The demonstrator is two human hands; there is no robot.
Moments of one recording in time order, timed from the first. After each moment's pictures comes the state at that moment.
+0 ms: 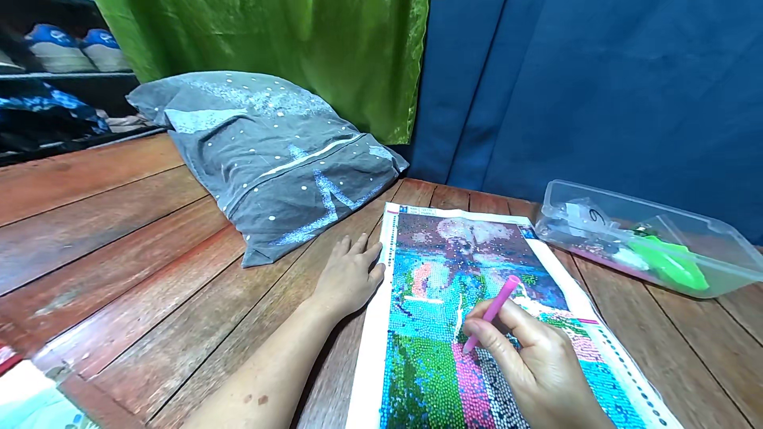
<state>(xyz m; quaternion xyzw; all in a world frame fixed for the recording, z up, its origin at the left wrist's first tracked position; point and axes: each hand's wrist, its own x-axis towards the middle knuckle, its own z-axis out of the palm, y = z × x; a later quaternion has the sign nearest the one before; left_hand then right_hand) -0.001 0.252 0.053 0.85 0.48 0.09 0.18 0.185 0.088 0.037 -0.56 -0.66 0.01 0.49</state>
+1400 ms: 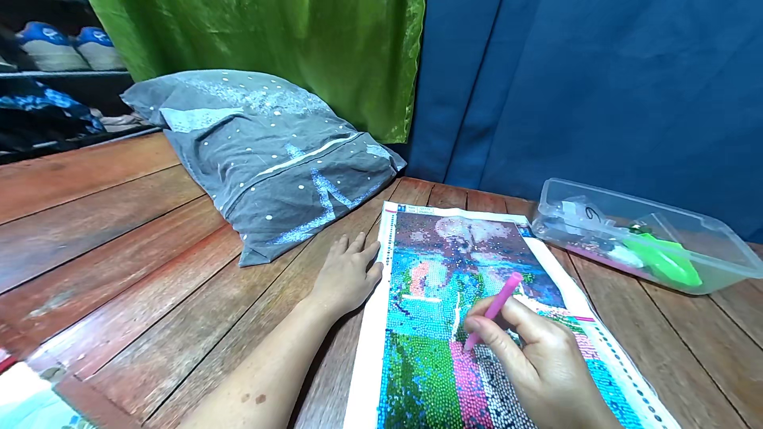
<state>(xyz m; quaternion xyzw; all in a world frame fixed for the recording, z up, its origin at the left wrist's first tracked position) -0.001 0.252 0.051 0.85 0.48 0.10 0.18 0.190 0.087 0.039 -0.56 -0.66 0.00 0.49</state>
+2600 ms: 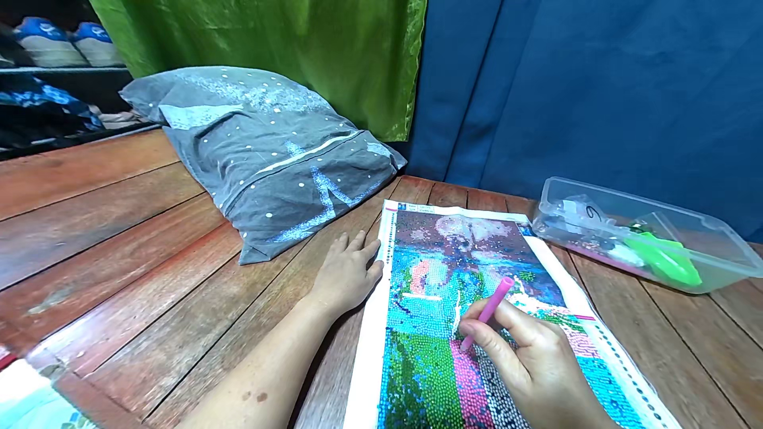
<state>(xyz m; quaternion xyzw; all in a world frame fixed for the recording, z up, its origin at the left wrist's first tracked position) -0.001 0.252 0.051 0.85 0.48 0.10 0.18 0.189 0.089 0.036 -0.54 -0.69 -0.01 0.48</state>
